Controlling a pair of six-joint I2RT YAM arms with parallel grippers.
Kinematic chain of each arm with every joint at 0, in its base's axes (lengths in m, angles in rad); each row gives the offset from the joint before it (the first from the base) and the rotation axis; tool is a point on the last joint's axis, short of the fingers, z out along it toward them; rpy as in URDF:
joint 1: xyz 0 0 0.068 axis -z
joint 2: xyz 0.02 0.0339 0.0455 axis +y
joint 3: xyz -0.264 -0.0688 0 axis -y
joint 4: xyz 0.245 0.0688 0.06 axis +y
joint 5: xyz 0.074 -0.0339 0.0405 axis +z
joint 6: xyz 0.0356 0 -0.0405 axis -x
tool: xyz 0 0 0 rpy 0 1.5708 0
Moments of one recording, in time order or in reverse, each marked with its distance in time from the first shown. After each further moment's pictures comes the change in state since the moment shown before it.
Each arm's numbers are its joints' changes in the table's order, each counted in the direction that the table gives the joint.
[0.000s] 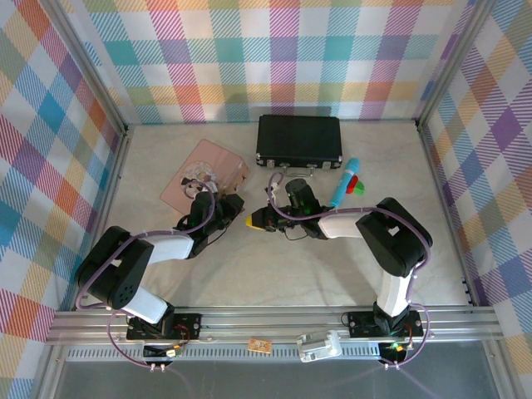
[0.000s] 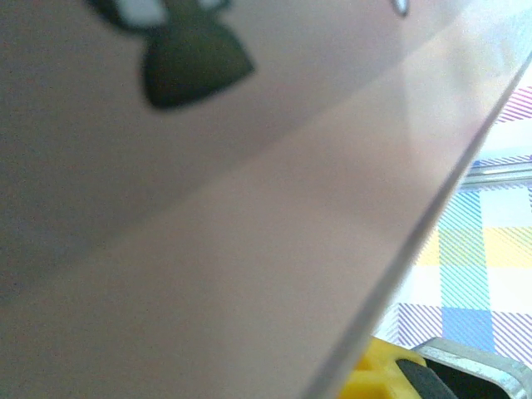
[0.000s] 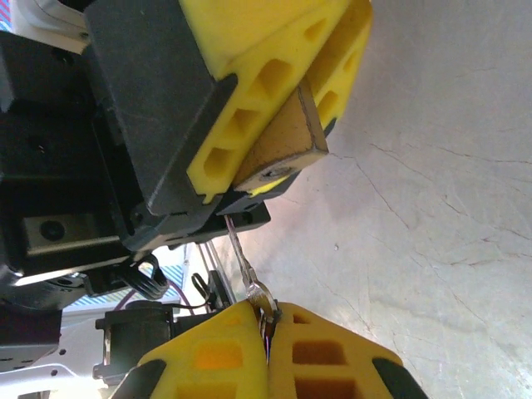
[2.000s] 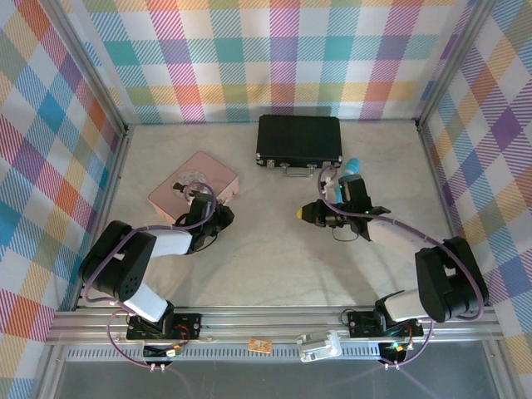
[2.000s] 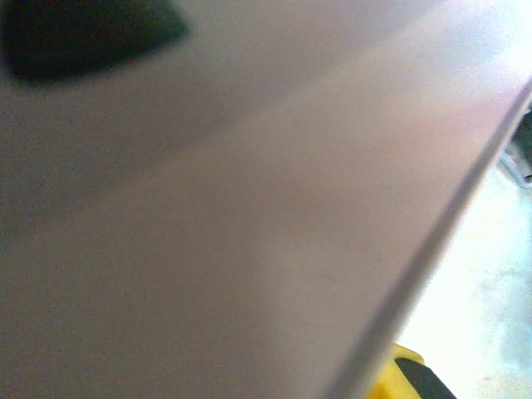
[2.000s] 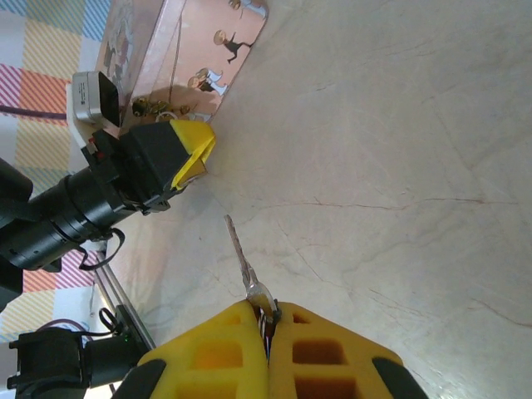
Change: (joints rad) left arm -0.077 0.047 0.019 0.250 0.036 -0.260; right arm 0.306 -0.420 -0.180 0.486 -0.090 0.349
